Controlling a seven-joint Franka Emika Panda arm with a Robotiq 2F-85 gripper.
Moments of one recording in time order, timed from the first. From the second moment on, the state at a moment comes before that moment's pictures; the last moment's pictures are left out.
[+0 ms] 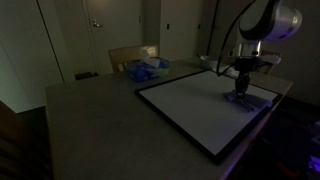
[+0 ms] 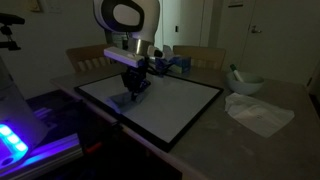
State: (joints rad) arm -0.24 0.17 0.03 -2.71 0.16 2.64 -0.49
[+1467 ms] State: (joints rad) arm -0.27 0.16 0.22 -2.77 0.66 2.86 -0.78
